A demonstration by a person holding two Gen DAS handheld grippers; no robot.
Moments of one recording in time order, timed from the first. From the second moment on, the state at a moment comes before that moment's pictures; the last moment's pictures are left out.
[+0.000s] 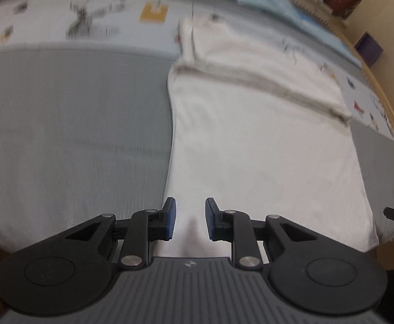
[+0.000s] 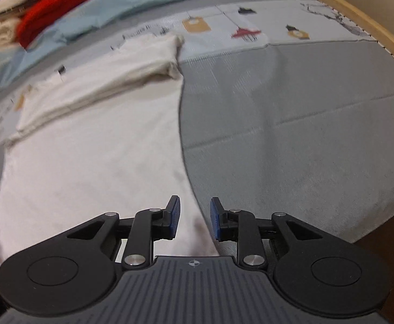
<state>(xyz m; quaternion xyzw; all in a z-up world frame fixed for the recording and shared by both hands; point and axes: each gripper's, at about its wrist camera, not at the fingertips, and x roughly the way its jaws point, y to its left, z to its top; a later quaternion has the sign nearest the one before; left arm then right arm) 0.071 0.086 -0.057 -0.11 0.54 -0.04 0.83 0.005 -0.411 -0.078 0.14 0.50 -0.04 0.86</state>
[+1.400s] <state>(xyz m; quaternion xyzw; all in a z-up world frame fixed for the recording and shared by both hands) 0.045 0.081 -0.091 -0.08 0.62 0.02 0.78 -0.005 -0.394 -0.121 0.12 0.59 -0.06 0.80</state>
